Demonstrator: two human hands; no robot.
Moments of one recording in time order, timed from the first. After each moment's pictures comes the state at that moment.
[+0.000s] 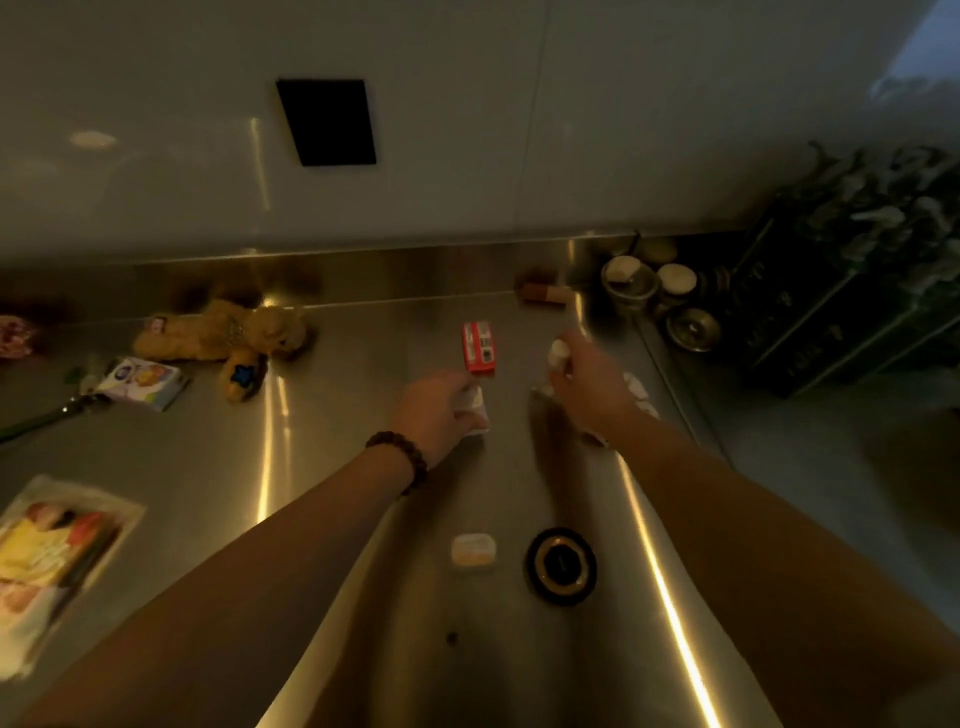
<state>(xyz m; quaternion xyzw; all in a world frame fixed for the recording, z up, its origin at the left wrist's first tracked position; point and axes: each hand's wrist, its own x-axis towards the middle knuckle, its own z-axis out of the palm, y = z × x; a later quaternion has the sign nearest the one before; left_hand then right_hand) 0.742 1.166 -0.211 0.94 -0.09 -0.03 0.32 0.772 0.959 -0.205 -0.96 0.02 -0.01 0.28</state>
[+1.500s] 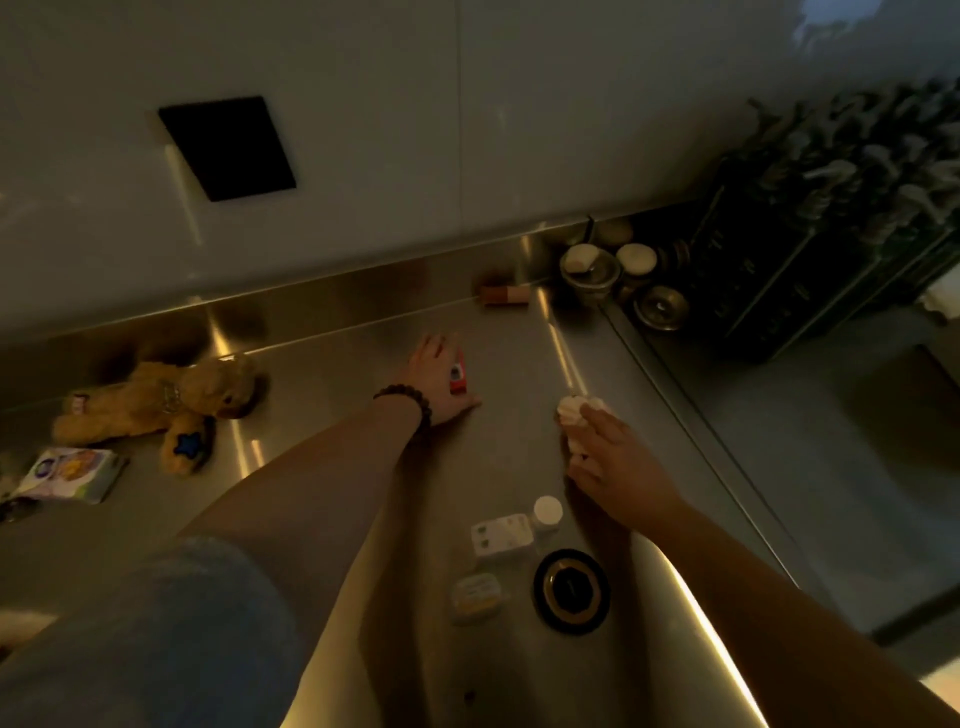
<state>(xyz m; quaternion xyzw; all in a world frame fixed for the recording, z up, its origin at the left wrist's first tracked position) 0.867 1.144 -0.268 0.96 -0.16 -0.15 0.15 0.699 0.909 -0.267 -0.99 -0.03 0.04 0.15</state>
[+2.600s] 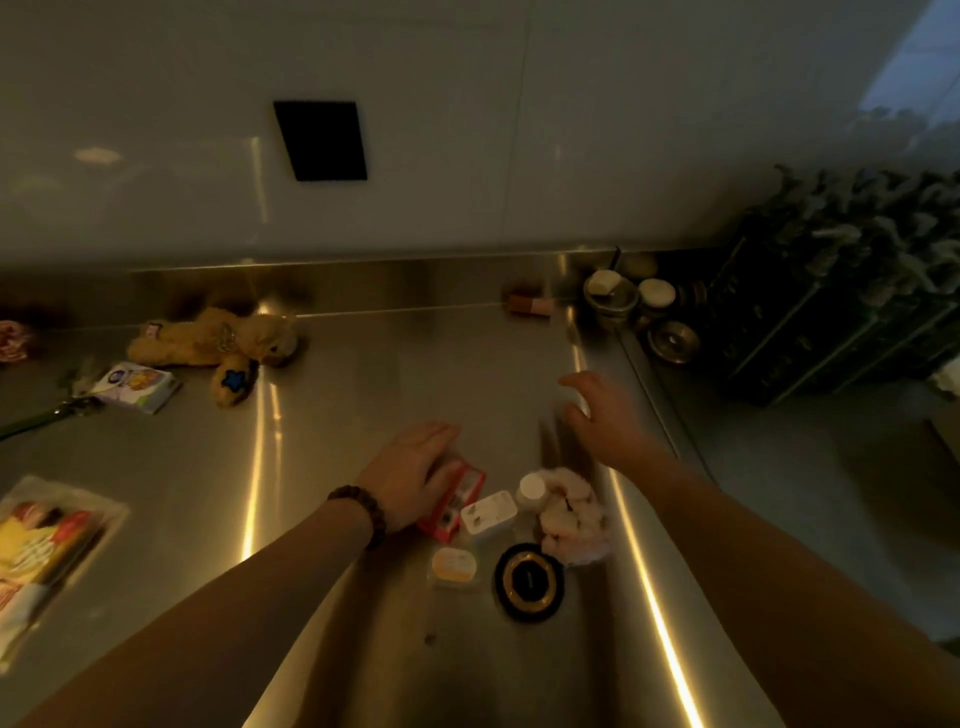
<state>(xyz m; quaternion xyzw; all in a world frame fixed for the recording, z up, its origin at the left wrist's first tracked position) 0.701 1.186 -0.246 0.95 -0.18 -0.10 0.24 0.745 0.911 -0.223 -0.97 -0.06 0.00 0.25</state>
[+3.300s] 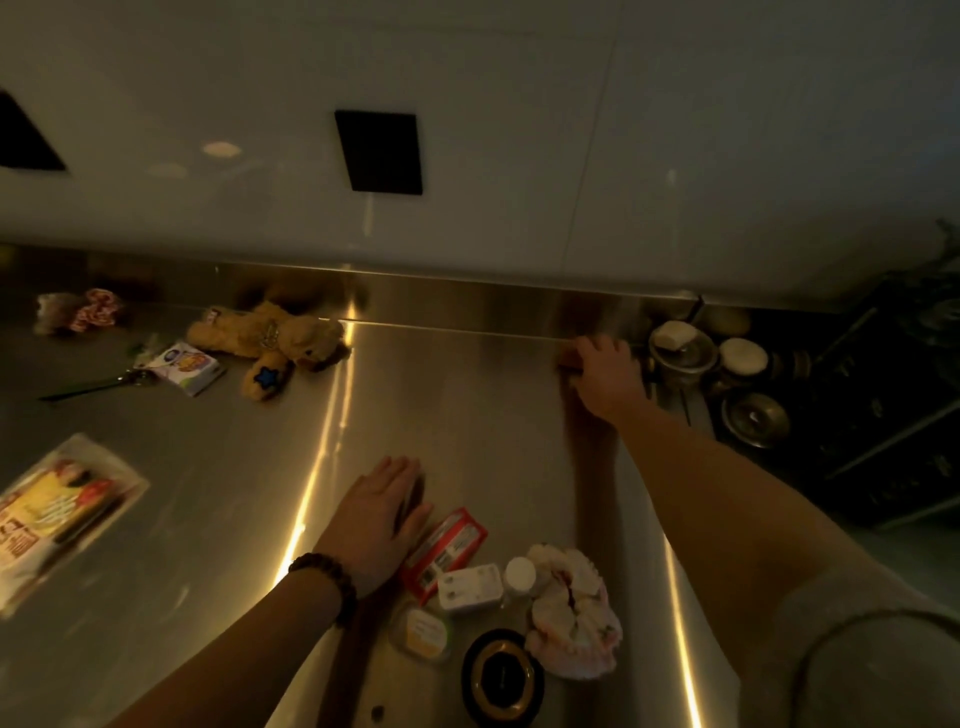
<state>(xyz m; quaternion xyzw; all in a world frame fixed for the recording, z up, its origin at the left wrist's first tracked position) 0.682 1.188 -0.259 0.97 0.03 -0.07 0.23 0.921 0.933 -0.253 -0.99 -0.12 0.01 0.08</state>
